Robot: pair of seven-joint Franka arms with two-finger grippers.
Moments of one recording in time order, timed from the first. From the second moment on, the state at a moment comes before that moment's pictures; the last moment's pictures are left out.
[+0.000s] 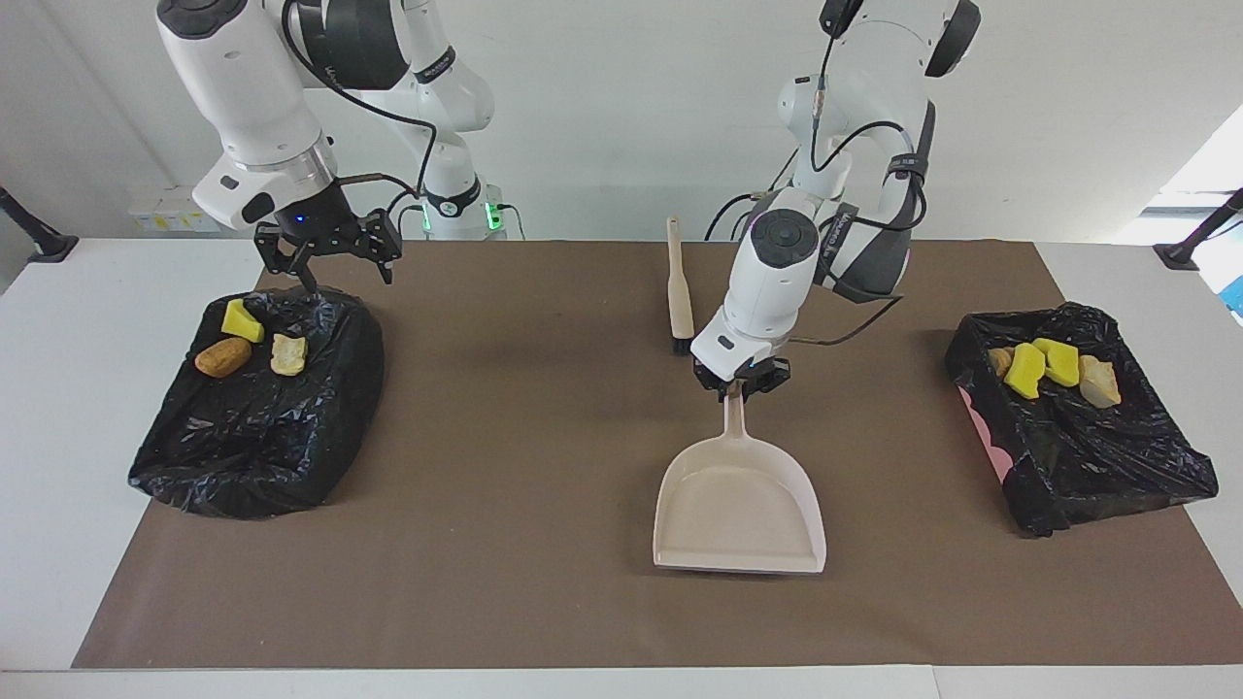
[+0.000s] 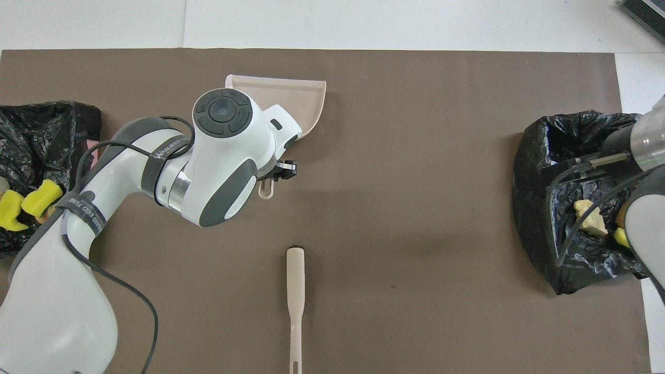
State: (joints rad) left arm -0.15 0.42 -0.42 -1.62 0.16 1.99 -0.51; right arm -0.15 -0.01 0.18 -1.66 -0.01 1.65 -0.12
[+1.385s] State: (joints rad) left arm -0.19 0.31 -0.27 -1.61 0.16 1.93 -0.35; right arm 0.06 -0.01 -0.10 -1.53 0.01 1.48 0.01
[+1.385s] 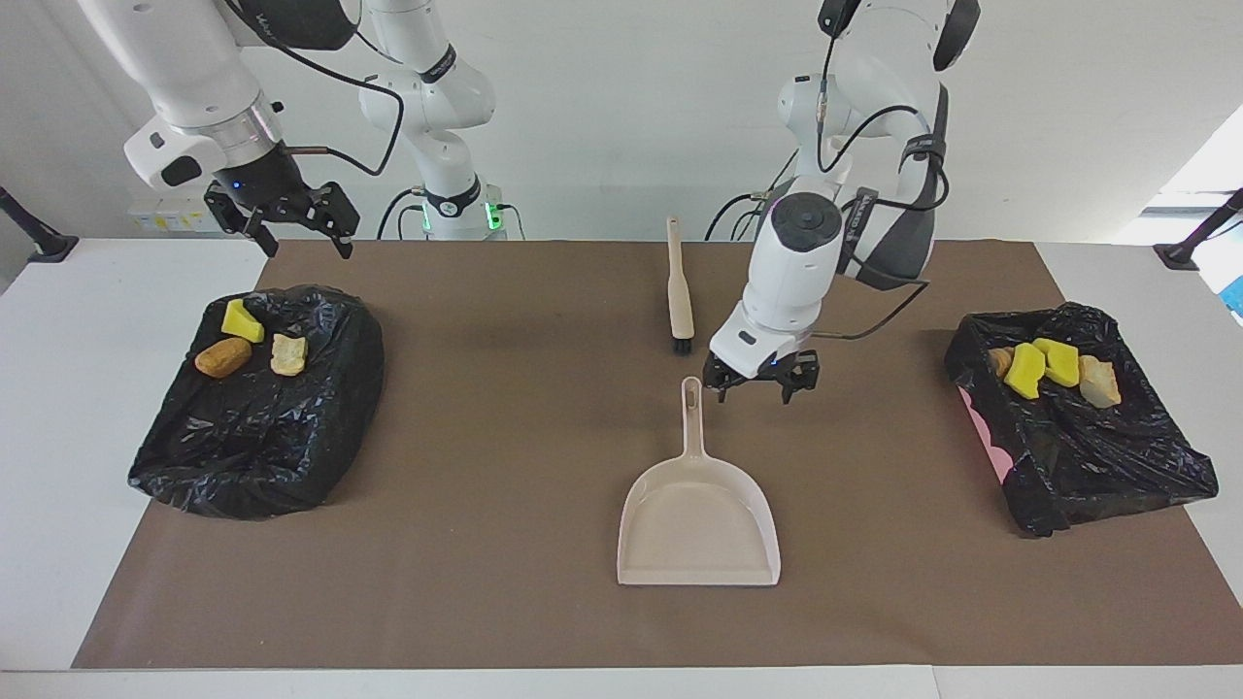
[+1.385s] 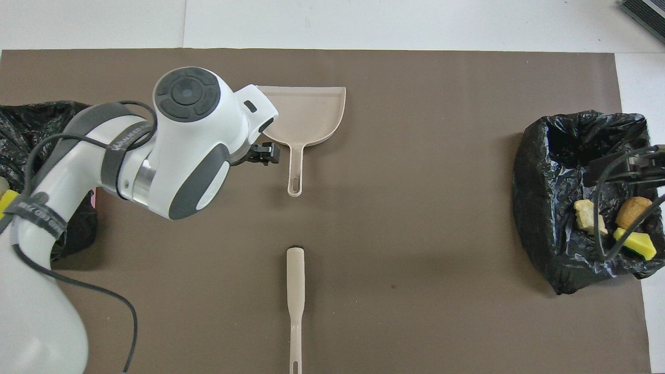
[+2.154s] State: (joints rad) left arm -0.11 -0.02 0.01 -1.61 0.03 1.66 0.14; right arm 0.06 -0.04 -0.10 -1.55 0.01 1.47 0.01
